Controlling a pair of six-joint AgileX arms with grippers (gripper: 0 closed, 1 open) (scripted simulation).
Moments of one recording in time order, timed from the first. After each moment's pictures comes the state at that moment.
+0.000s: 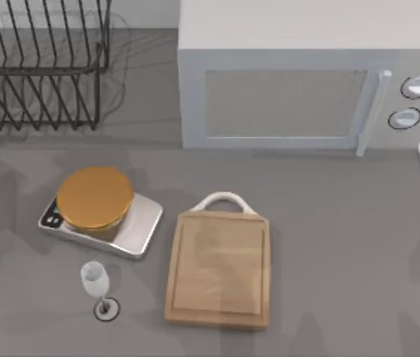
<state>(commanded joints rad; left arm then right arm) 0.21 2.02 1.64 -1.19 0.02 0.89 0.00 0.00 0.00 0.00 0.00 0.00</state>
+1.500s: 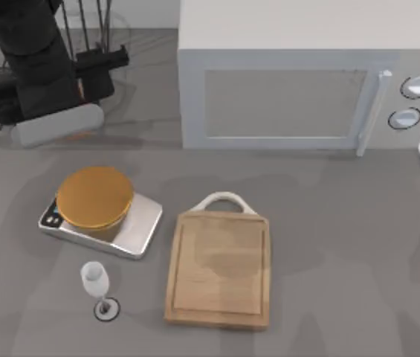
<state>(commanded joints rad) -0.29 1.93 1.69 -1.18 -0.03 2.55 0.00 0.00 0.00 0.00 0.00 0.00</state>
